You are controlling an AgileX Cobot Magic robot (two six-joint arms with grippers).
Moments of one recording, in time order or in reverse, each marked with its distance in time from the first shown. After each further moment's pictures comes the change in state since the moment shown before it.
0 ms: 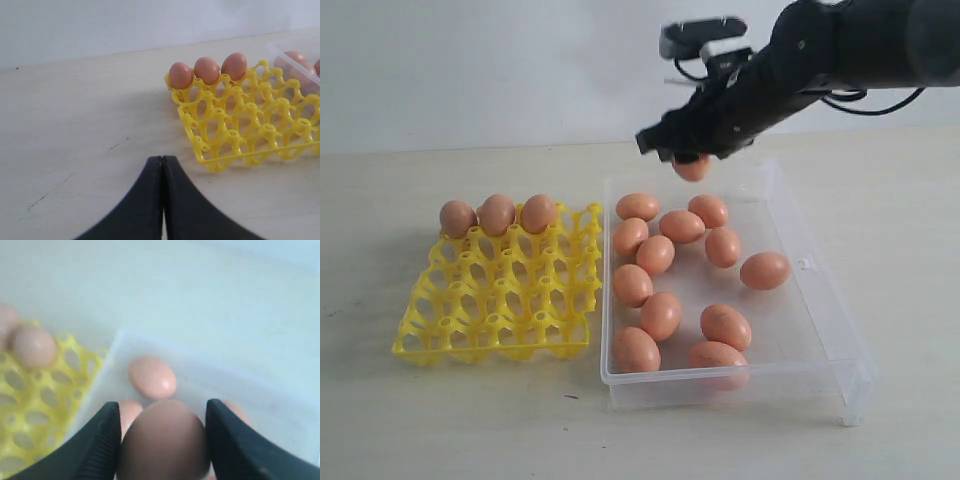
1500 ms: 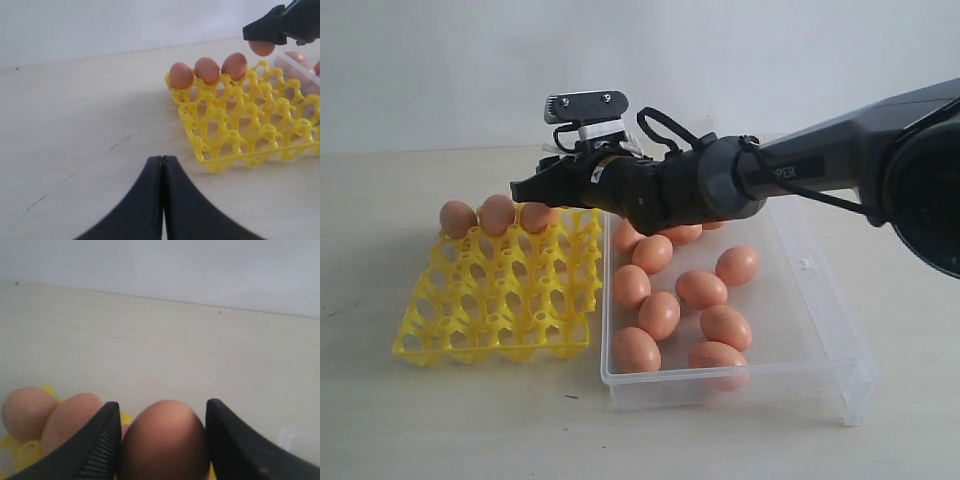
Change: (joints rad) left arm 0.000 0.000 0.000 0.000 0.000 0.000; right arm 0.228 0.383 -0.129 0.007 -0.636 0.173
